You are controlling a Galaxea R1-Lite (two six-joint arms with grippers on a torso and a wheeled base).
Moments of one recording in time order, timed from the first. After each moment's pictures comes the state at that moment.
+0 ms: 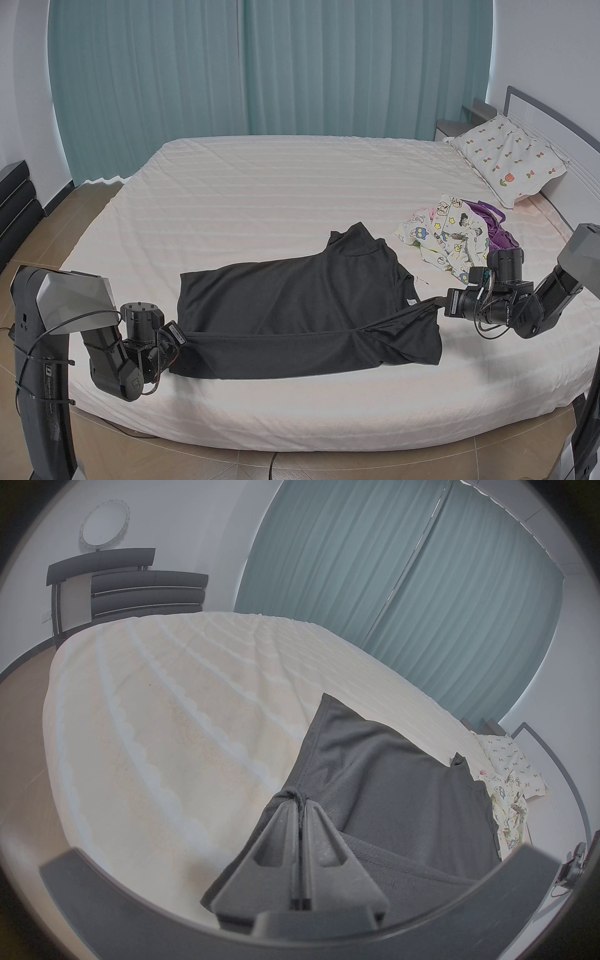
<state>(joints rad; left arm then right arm) -0.12 2.40 -0.64 -1.25 0.24 -0.65 0.11 2.15 -0.85 -0.73 0.24 0.24</state>
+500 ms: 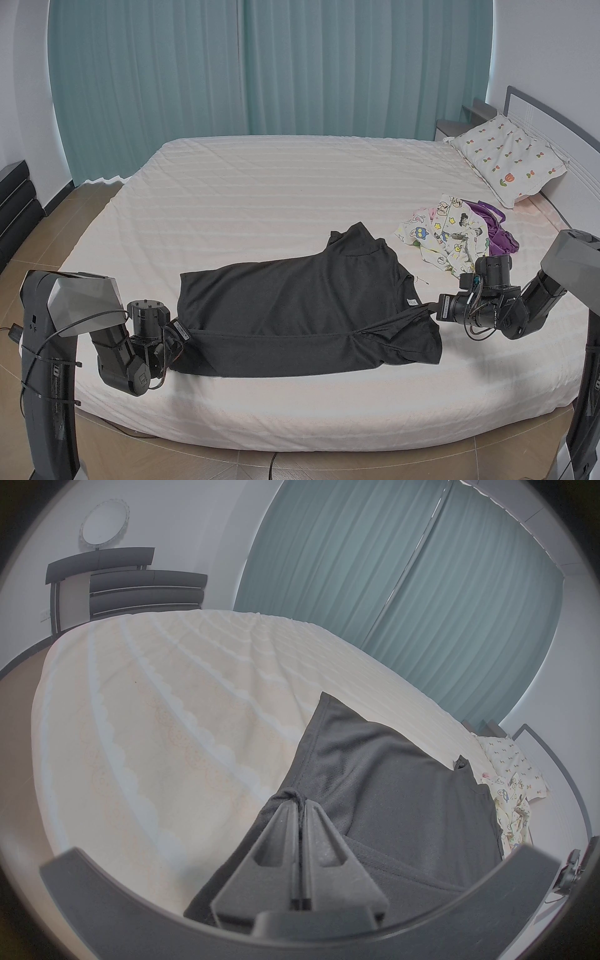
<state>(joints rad) -0.12 2.46 -0.73 -1.21 0.24 -0.65 0.11 2.26 -0.93 -0.73 0.24 0.25</state>
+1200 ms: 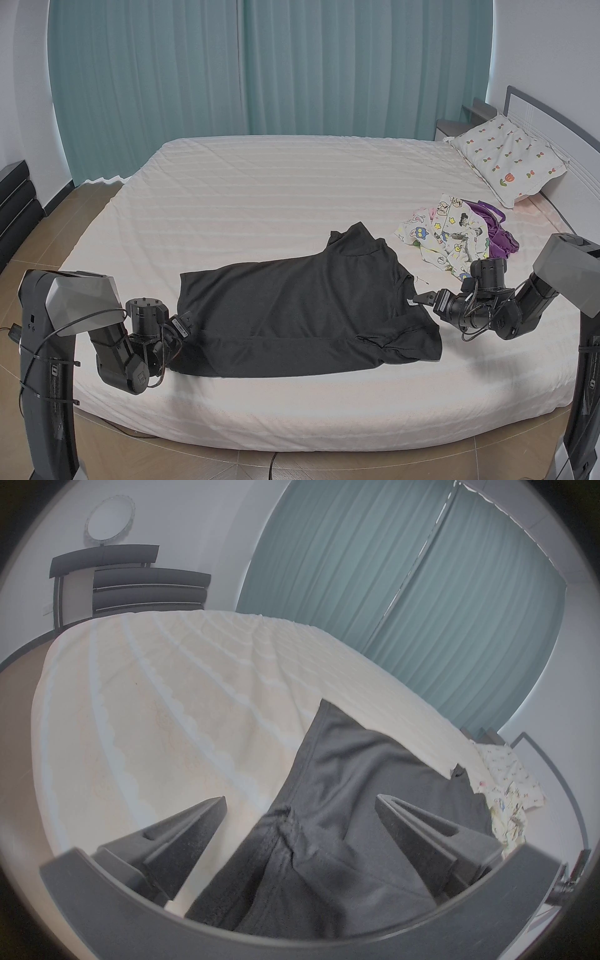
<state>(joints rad) -0.11 2.45 -0.74 -1.22 0.24 -0.67 0.10 2.32 -0.98 -0.72 0.23 0.58</state>
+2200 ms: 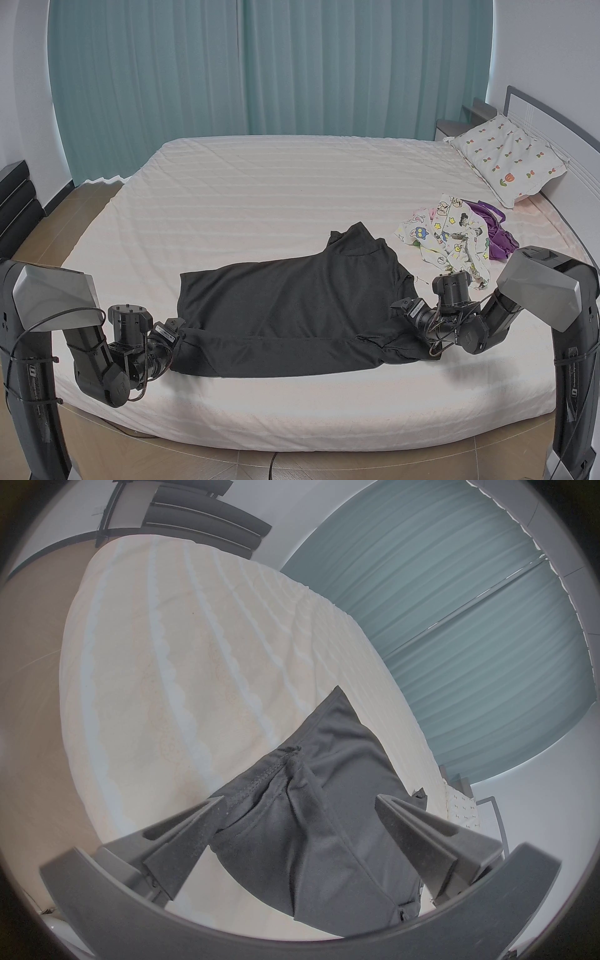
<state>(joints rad) -0.11 2.29 -0.51 -1.22 0.10 -1.07 0.24 2.45 -1.07 -0.73 0.04 0.97</state>
